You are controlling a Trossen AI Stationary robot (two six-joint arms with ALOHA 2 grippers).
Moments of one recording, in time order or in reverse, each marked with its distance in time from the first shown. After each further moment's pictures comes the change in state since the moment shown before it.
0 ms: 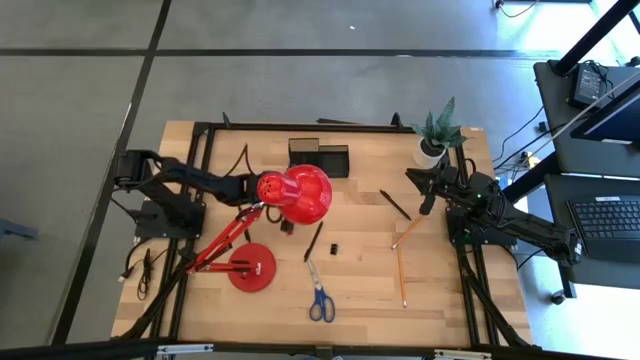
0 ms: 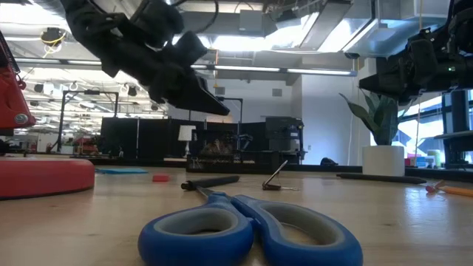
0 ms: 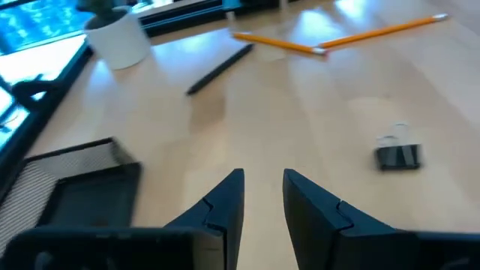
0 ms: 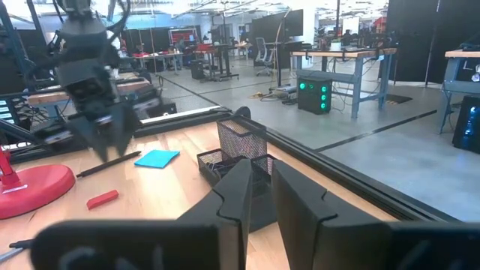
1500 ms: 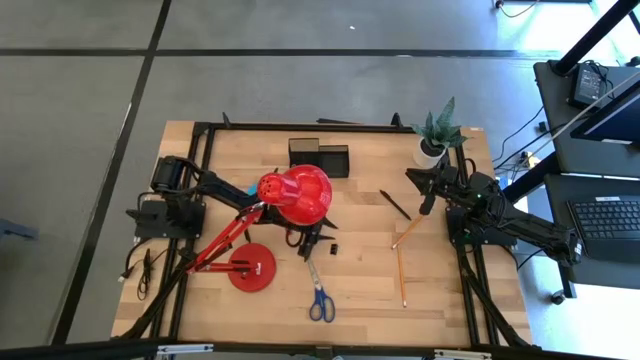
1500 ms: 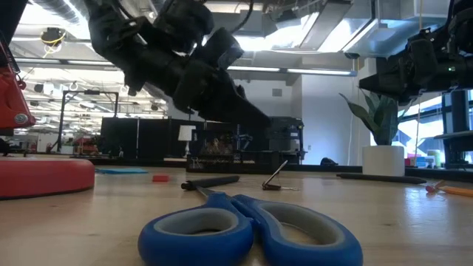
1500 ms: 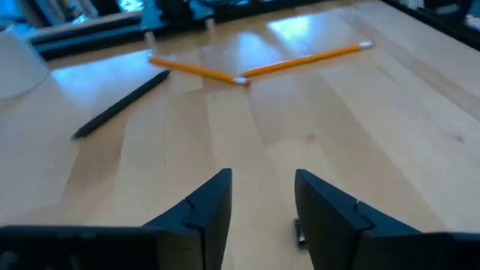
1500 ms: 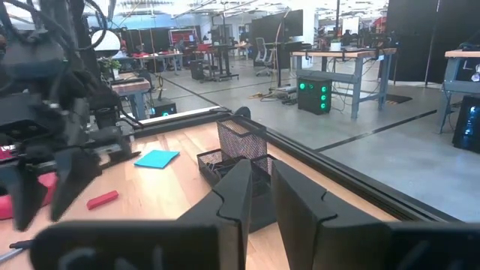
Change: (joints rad) left arm -0.159 0.312 0.192 0.156 0.017 -0.074; right arm 0.000 0.000 0.000 0.000 0.000 0.001
